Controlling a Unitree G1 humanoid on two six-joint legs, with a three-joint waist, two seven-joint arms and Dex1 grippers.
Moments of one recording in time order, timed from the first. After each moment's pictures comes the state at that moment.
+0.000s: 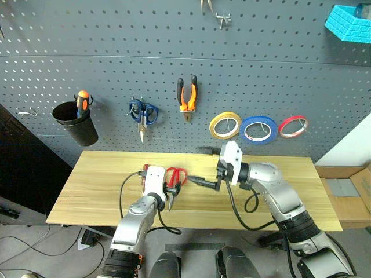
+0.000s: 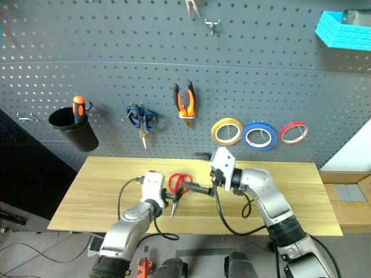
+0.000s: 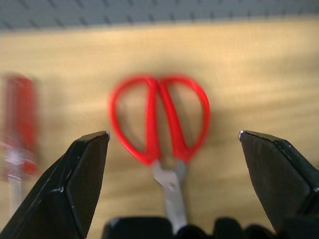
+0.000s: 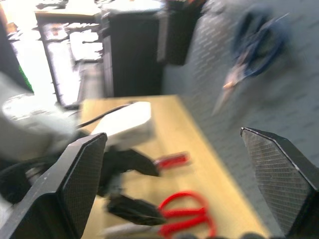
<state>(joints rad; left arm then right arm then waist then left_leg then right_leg) -0.13 0.14 -0.10 0.08 -0.13 0.55 -0.12 -0.40 -0.34 0.34 0.04 0.22 0.05 0.95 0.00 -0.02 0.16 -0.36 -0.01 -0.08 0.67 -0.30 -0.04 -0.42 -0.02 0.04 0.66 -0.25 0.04</state>
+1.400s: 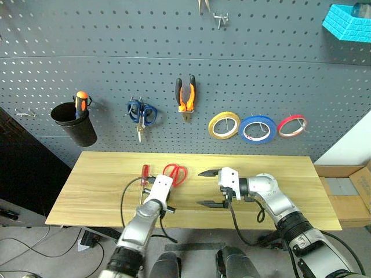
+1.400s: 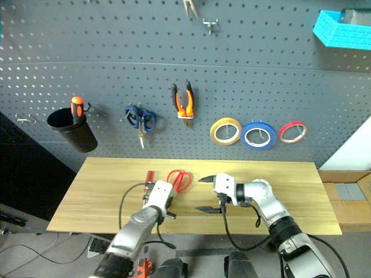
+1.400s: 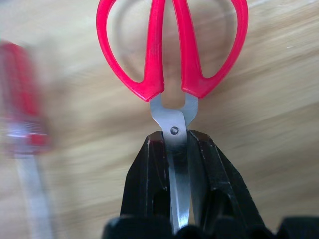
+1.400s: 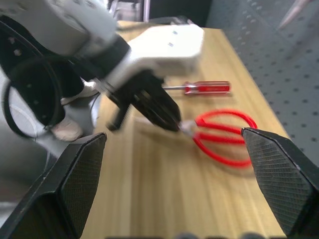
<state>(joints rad) -0.08 0.28 -0.18 0.04 0.08 0.53 -0.16 -0.45 -0.33 0.33 0.39 0.09 -0.21 1.07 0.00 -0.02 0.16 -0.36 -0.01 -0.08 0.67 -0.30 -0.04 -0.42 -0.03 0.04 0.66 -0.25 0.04</state>
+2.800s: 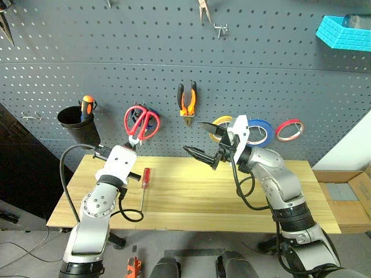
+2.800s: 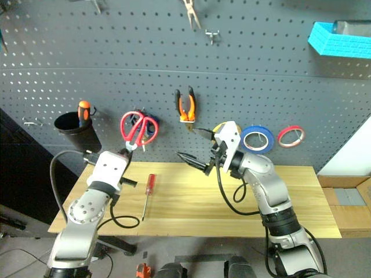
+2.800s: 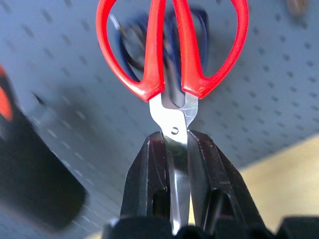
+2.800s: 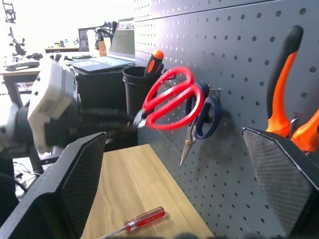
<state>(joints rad) 0.00 0.38 0.09 -0.34 0.14 0.33 -0.21 -0.51 -0.21 0.16 -0.08 0.35 0.30 0.78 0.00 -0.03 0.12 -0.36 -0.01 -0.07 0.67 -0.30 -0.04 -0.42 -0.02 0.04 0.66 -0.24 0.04</state>
